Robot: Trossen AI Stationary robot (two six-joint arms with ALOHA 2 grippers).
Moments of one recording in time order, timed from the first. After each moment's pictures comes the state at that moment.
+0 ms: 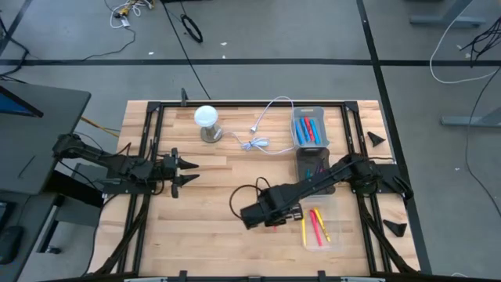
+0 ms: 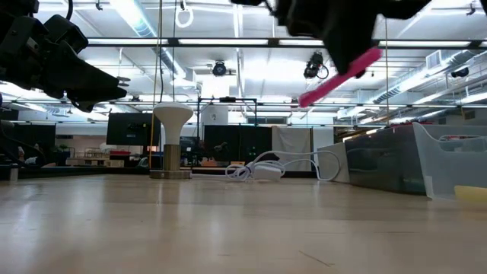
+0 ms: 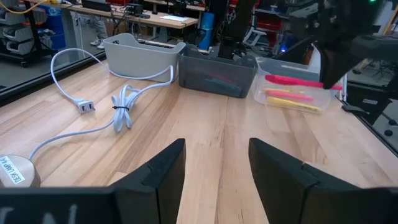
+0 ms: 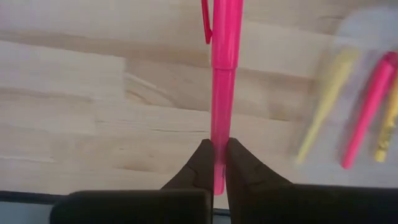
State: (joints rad) left arm -0.32 0.27 0.01 0.11 -0.47 -0.24; right arm 0.39 2.17 2.01 -1.37 -0.14 1.81
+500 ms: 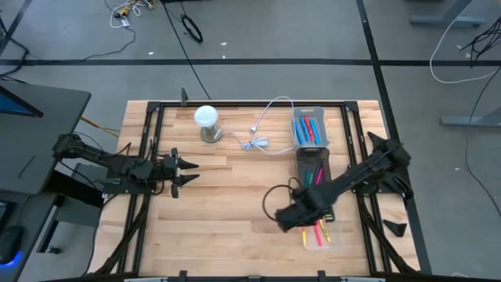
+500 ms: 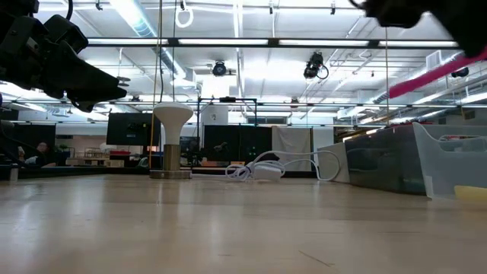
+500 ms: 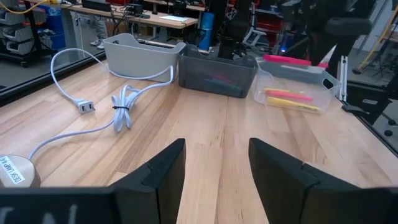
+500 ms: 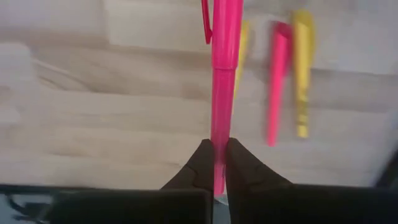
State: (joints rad) left arm -0.32 0.27 0.01 0.11 -0.47 -0.24; right arm 0.50 1.80 1.52 -1.22 -0.14 1.98
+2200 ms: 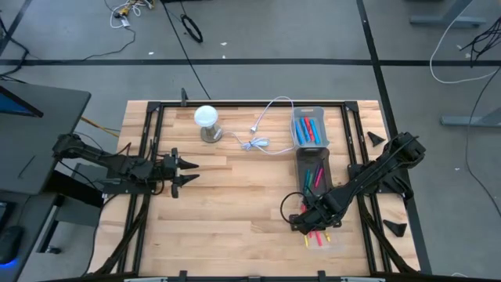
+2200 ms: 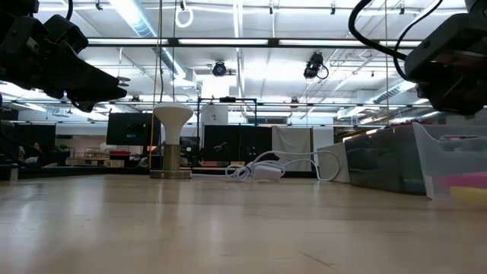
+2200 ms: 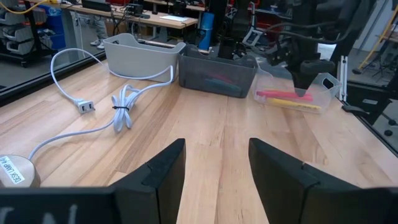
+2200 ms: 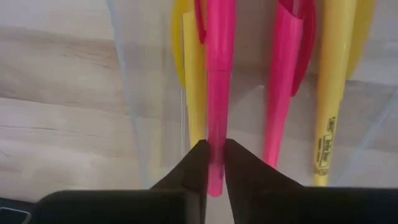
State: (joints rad) left arm -0.32 0.27 0.01 0.11 -0.47 -0.24; right arm 0.59 1.63 0.93 -0.60 -0.18 2.08
